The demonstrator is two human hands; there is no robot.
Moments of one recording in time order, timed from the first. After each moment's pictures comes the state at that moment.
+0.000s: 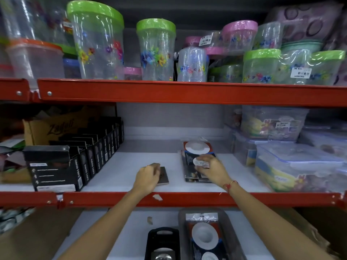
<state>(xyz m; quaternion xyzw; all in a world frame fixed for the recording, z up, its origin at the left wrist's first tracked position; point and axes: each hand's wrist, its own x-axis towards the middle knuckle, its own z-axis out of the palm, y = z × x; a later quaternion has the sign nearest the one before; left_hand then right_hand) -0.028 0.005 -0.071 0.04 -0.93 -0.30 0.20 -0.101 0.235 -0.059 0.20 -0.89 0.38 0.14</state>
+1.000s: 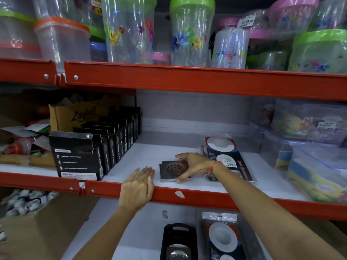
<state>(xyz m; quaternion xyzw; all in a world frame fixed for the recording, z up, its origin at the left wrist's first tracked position) -0.004 -0.081 -0.148 -0.01 -0.90 0.00 0.44 -0.123 0.116 -0.045 0.35 -0.91 0.19 -0.13</state>
